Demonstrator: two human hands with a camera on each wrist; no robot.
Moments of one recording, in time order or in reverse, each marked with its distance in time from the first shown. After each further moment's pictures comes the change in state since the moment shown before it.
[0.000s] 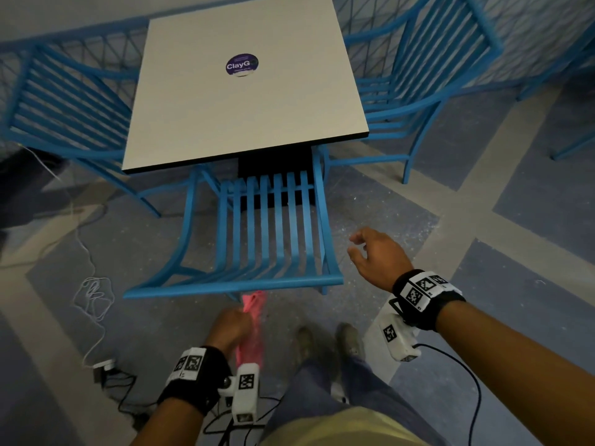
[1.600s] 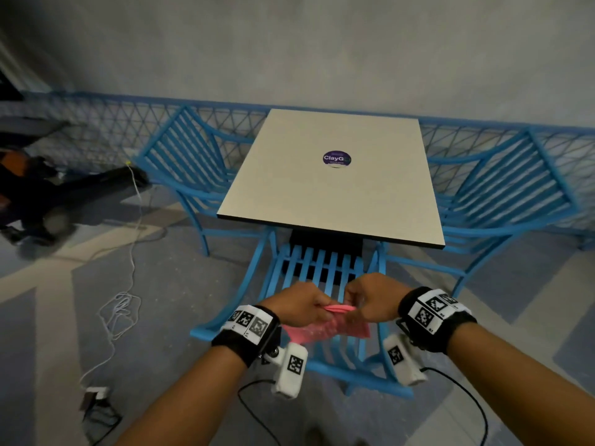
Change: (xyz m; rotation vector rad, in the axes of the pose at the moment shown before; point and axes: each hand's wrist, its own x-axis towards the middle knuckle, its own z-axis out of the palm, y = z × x) left_hand 0.001 0.108 -0.165 0.390 -0.116 0.838; right_hand 0.103 -0.214 -0.023 -0.399 -0.614 -0.385
